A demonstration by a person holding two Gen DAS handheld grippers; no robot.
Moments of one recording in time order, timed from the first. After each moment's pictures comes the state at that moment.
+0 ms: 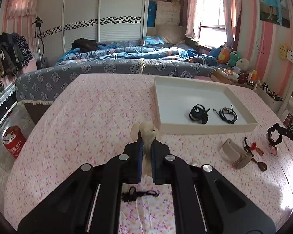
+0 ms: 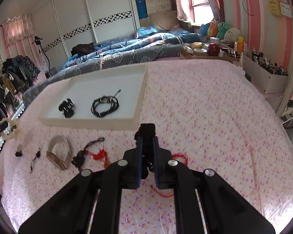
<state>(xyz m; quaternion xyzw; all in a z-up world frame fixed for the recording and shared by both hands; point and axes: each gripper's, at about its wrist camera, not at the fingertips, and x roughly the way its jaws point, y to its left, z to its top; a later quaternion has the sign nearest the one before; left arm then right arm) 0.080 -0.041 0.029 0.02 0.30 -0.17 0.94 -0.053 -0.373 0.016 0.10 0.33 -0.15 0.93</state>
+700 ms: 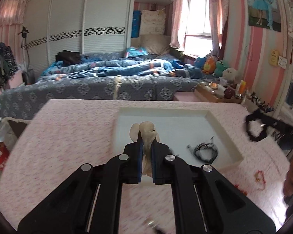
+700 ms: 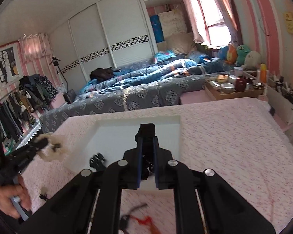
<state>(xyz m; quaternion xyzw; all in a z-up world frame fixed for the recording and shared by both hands) 0.142 -0.144 0.068 0.01 0.26 -0.22 0.94 0.028 -0.346 0.082 0.11 0.24 -0.08 0.96</state>
